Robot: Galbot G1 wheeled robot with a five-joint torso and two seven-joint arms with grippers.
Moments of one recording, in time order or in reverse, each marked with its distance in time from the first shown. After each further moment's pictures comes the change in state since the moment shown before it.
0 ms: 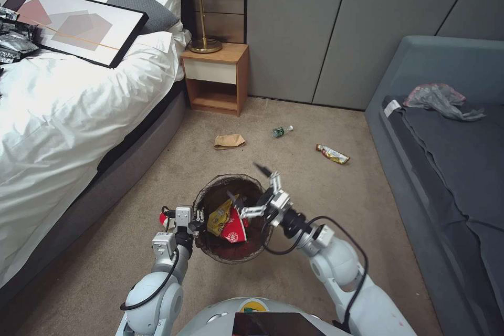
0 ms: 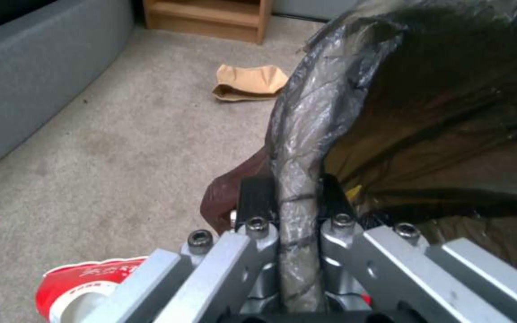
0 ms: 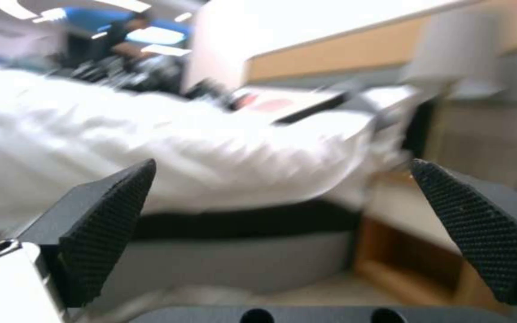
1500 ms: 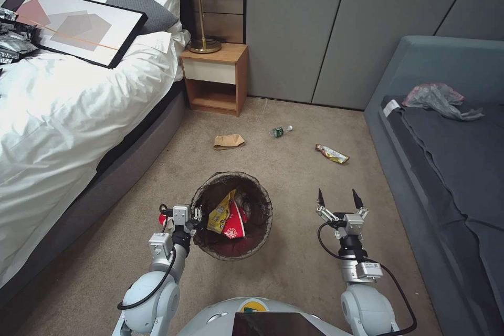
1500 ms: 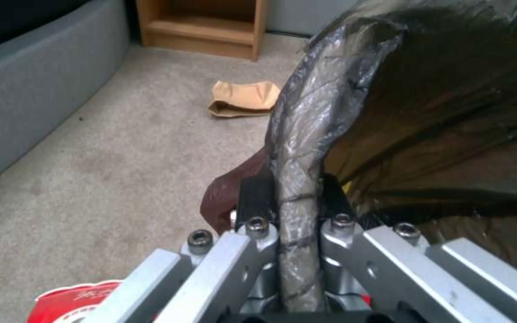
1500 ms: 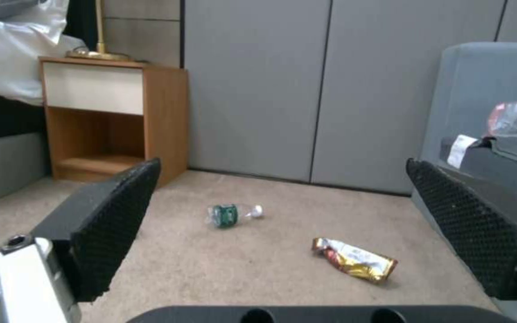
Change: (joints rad) left arm -0.006 0.011 -0.020 0.022 -0.012 -0.062 0.034; right arm -0.253 0.212 0.344 -0.203 -0.138 0.165 0.447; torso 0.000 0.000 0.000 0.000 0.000
